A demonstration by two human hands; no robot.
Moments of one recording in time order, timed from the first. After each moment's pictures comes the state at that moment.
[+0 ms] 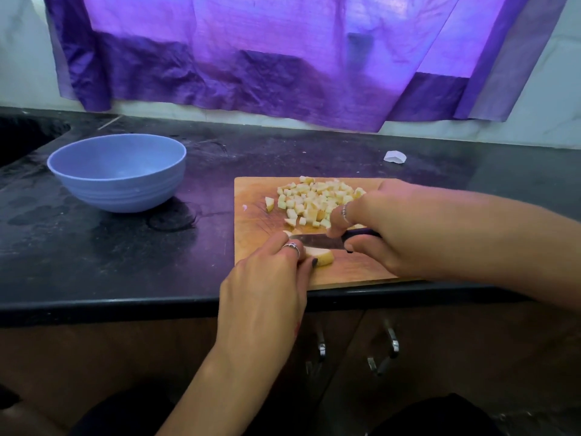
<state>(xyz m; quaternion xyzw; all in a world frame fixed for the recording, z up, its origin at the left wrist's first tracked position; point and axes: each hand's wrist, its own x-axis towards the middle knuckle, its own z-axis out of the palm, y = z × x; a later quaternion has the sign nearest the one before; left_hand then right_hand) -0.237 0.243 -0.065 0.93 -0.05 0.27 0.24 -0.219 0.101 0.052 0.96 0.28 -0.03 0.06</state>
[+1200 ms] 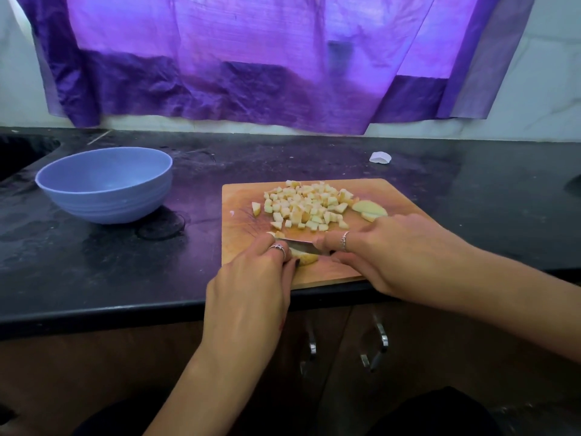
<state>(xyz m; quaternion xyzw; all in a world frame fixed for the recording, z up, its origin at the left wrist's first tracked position) -0.240 0.244 -0.059 0.94 -0.06 0.28 0.21 -0.222 0.071 0.015 0.93 0.34 0.08 0.07</state>
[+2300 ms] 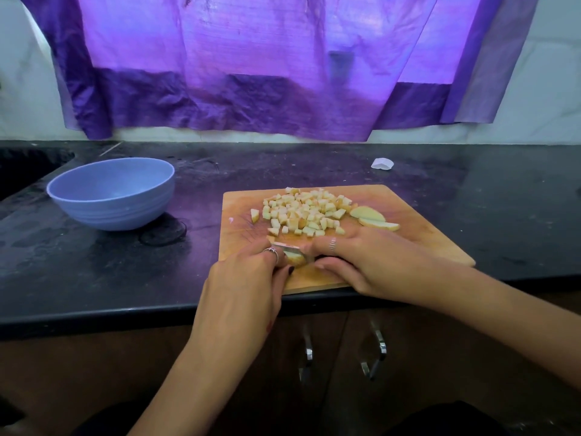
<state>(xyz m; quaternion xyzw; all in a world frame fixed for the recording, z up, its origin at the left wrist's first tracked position) -0.233 0.249 -0.058 0.94 -0.09 0.29 0.17 -0.188 0.060 -0.021 0.92 0.39 0.09 -0.03</state>
